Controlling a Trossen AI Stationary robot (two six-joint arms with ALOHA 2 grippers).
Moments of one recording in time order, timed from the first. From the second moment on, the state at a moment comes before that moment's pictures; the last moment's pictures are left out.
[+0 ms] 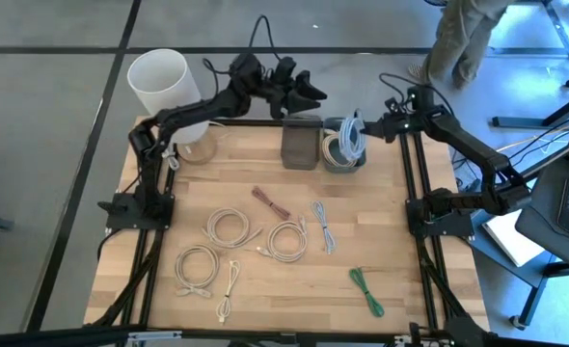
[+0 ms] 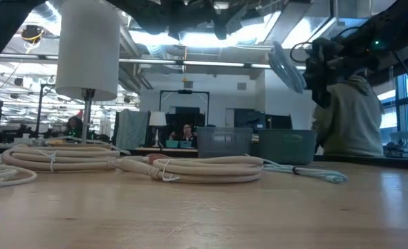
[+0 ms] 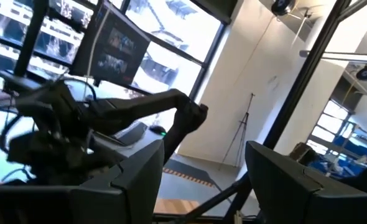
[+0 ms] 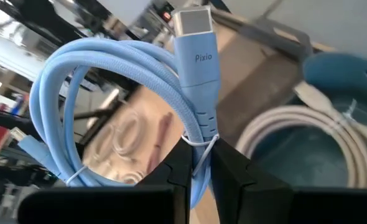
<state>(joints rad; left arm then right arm) 0.60 1.90 1.66 0.63 0.94 -0.70 -1.20 1.22 0.77 -0.35 -1.05 0.09</state>
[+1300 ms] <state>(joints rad) 0.60 1.89 1.66 0.62 0.96 -0.69 -1.06 1.43 0.77 -0.34 -0.47 -0.17</state>
